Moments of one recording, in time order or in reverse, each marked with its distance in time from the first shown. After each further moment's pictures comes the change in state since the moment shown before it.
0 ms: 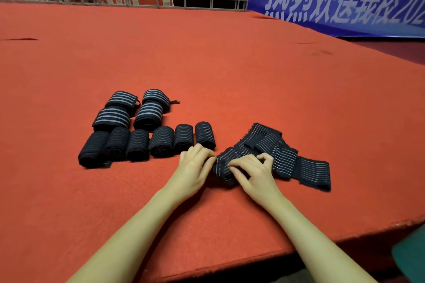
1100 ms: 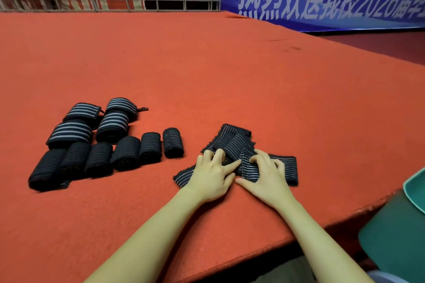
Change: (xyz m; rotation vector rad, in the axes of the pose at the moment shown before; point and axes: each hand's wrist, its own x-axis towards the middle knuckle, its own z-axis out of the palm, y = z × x) left_hand 0.046 0.054 0.082 0.458 -0.221 0.182; right_hand -0.026 0.064 -0.055 -0.200 -0.220 0.400
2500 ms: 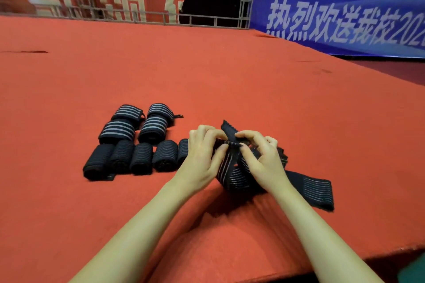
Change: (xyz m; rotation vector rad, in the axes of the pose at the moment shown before) left_hand -0.025 -0.046 -0.098 -0.472 0.505 -0.074; right_hand 0.047 -0.115 -0.037 0.556 0.180 -0.205
